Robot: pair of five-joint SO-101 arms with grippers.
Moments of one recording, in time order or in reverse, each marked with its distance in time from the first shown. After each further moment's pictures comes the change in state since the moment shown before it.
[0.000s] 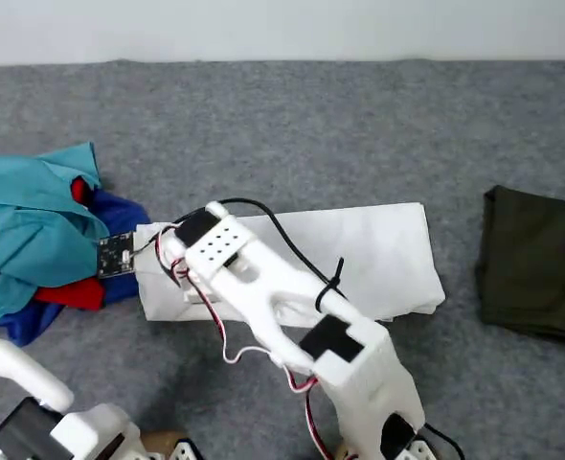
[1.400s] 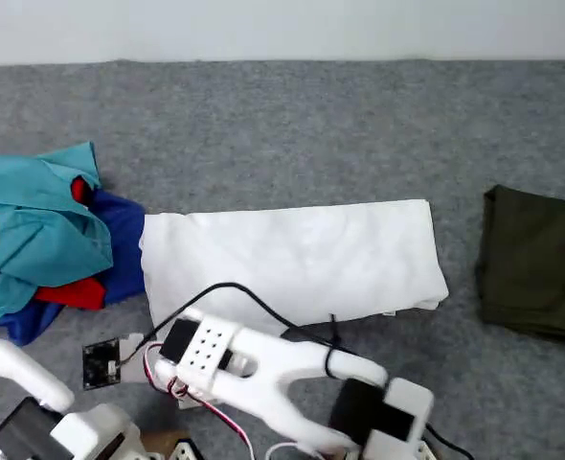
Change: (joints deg) left arm 0.0 0.0 0.0 0.0 0.9; right arm -20.3 -20.2 37.0 -8.8 -17.4
